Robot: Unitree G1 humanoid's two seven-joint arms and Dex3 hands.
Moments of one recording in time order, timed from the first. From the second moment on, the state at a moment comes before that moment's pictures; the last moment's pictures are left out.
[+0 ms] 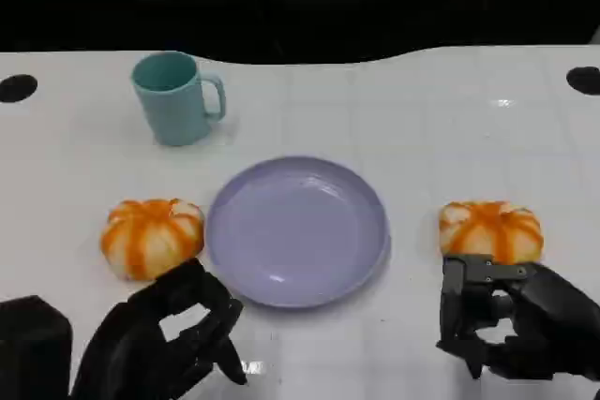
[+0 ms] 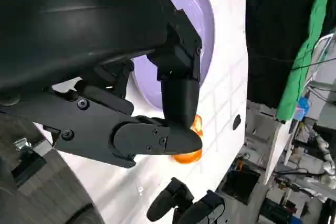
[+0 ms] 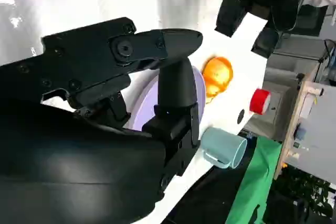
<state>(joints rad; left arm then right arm) 0.25 0.06 0.00 -0.31 -0.38 0.35 -0.29 0.04 -0.30 0.12 0.02 0.12 -0.27 0.57</state>
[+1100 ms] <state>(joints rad) 0.25 0.06 0.00 -0.31 -0.38 0.35 -0.29 0.03 -0.29 0.12 0.02 0.13 -0.27 0.56</state>
